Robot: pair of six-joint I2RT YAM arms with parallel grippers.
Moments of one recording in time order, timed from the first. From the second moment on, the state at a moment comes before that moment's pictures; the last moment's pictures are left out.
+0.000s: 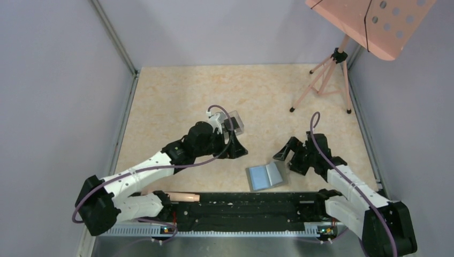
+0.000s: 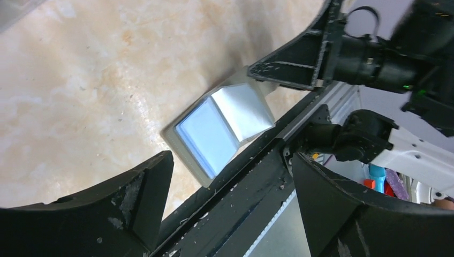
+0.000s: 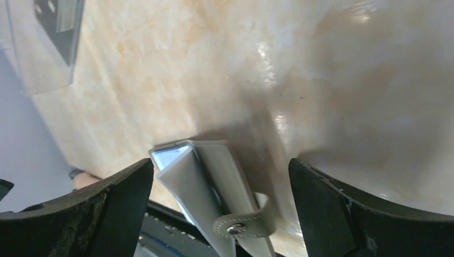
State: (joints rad) left arm -0.82 1.09 0.72 -0.10 0.22 -0.79; right arm 0.24 0.93 0.31 -0.23 -0.37 0.85
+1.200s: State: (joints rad) left arm -0.82 1.71 0.82 -0.09 0.52 -1.04; right arm 0.51 1.27 0.58 -0.44 -0.34 0.67
